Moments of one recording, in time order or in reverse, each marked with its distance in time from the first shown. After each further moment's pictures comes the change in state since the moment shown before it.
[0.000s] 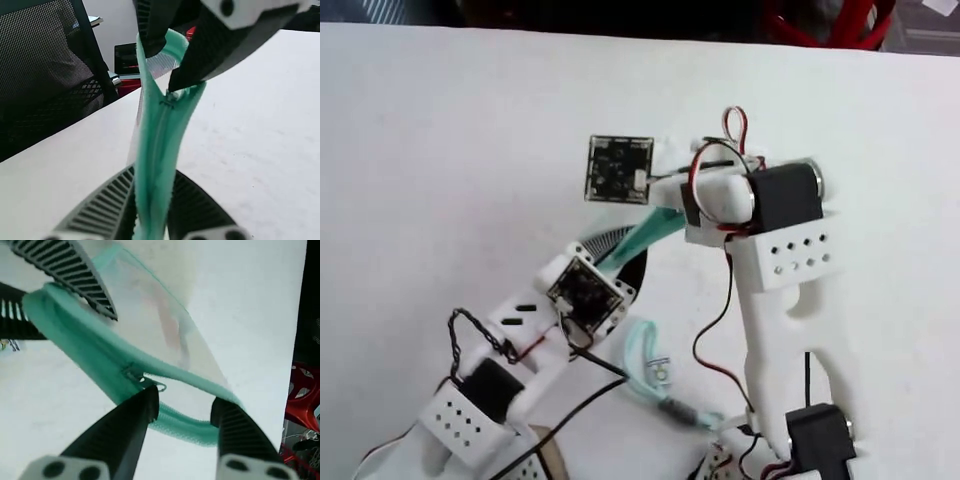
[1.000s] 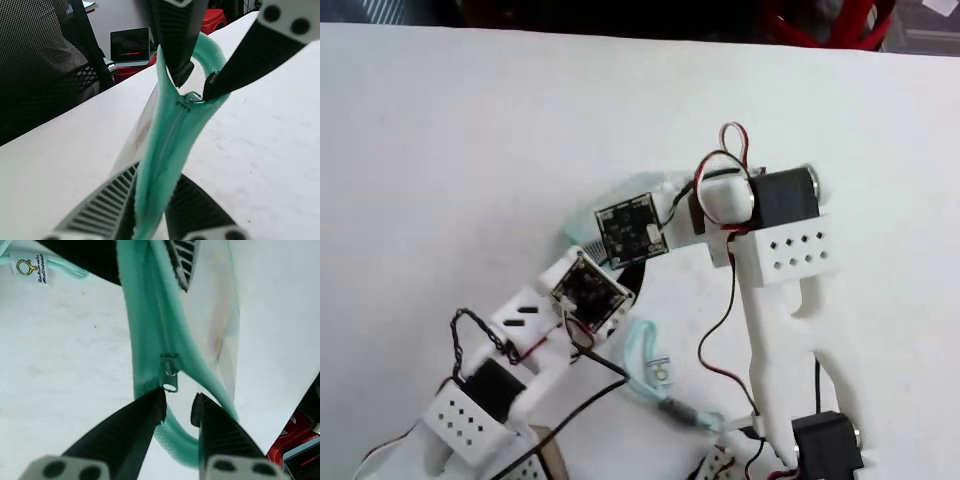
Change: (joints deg) left arm 0.1 0.1 1.3 0.2 0.0; right arm -1.0 -0.3 11.2 -0.3 22.1
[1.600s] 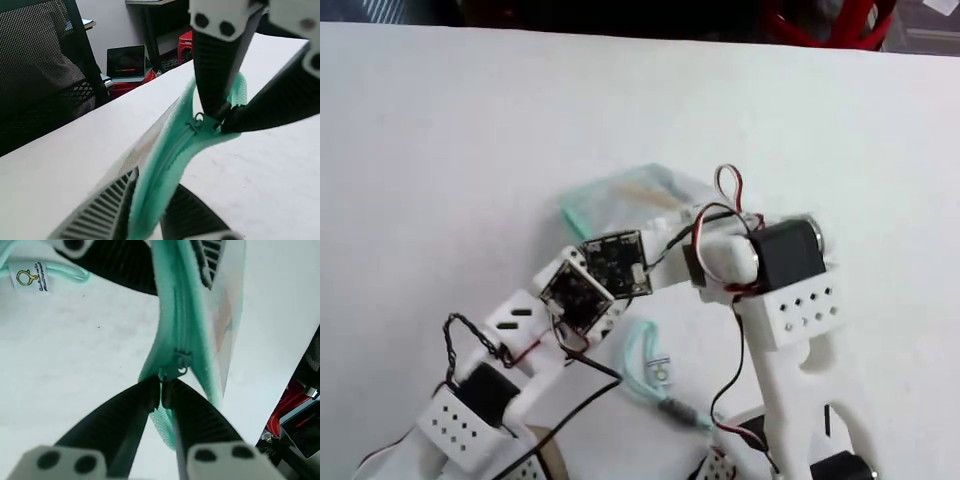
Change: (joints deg) left arm 0.0 -0.1 0.0 0.0 0.0; right arm -11.7 -19.1 10.5 -0.1 -12.3
